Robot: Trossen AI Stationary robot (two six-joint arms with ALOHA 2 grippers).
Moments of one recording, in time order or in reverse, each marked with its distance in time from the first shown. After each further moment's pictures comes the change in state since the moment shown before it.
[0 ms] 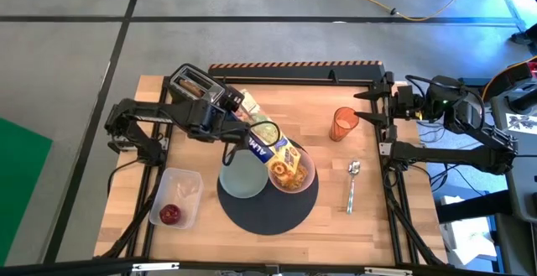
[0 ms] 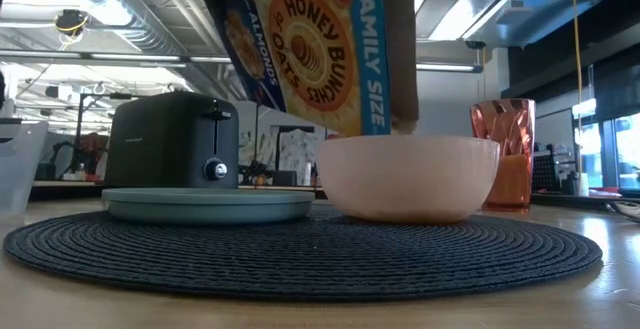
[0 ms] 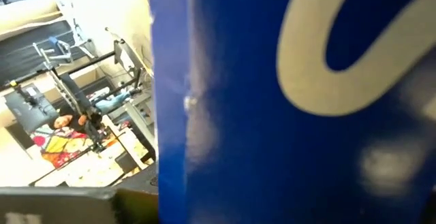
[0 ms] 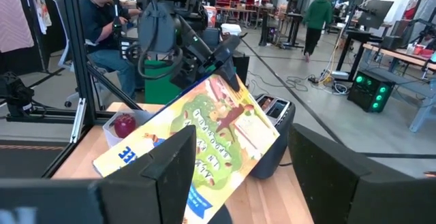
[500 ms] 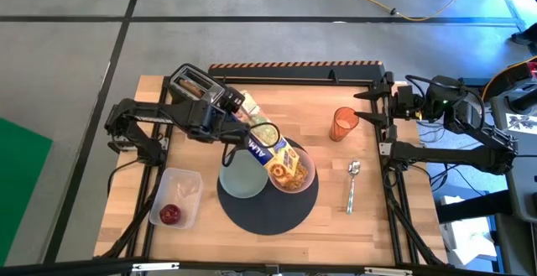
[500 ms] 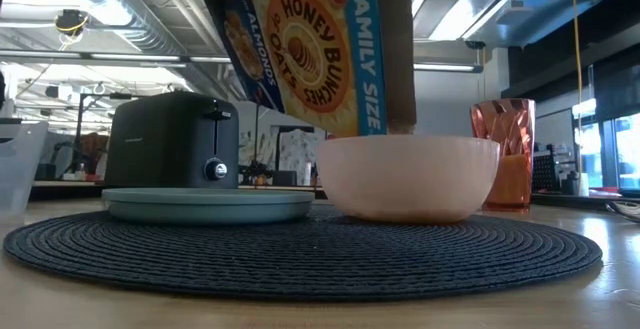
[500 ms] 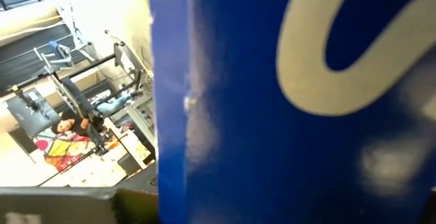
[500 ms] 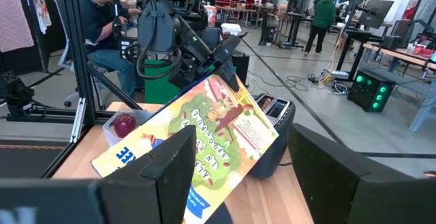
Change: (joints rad) left arm -0.001 0.000 0.000 0.000 0.002 0.022; right arm 0.000 0.000 0.000 -0.001 0.000 0.000
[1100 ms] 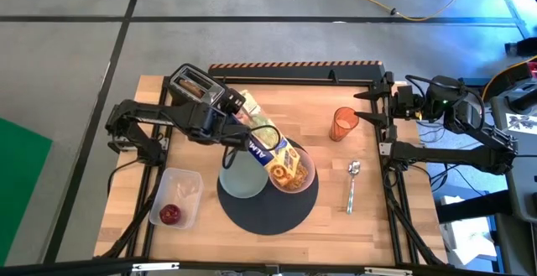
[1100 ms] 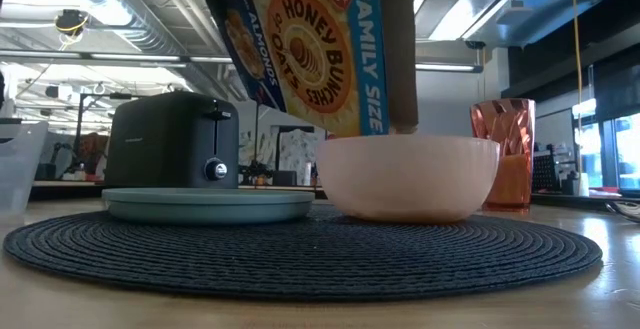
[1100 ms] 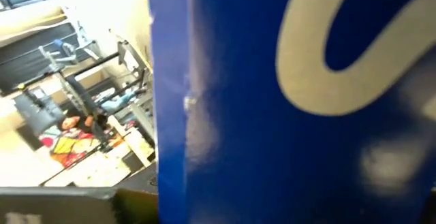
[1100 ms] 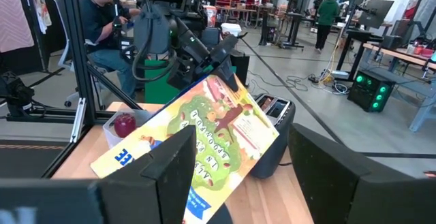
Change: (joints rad) left arm -0.023 0.010 0.000 -0.002 -0.026 -0.014; right arm 0.000 0.000 0.000 0.000 0.000 0.000
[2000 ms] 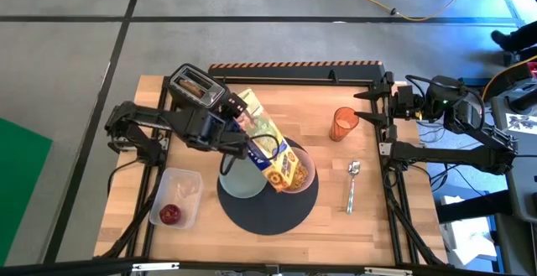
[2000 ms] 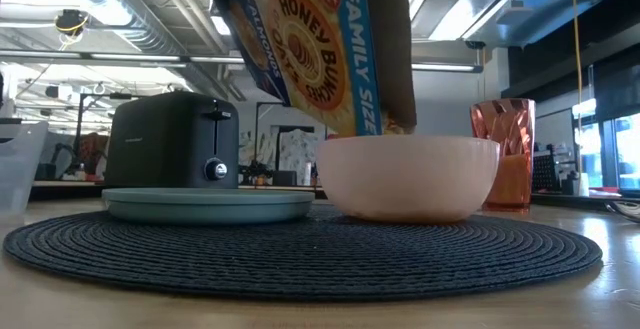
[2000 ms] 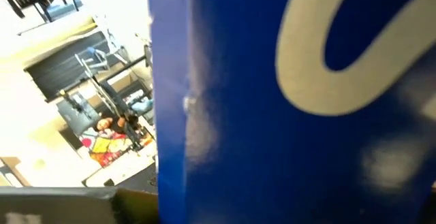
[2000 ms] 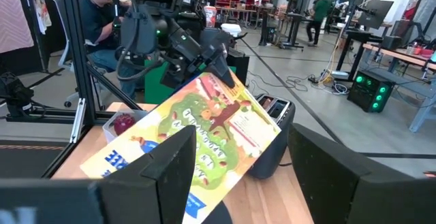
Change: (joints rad) left arm -0.048 0.002 0.000 0.002 -0.082 0.045; right arm 0.000 0.000 0.000 0.002 0.000 0.000
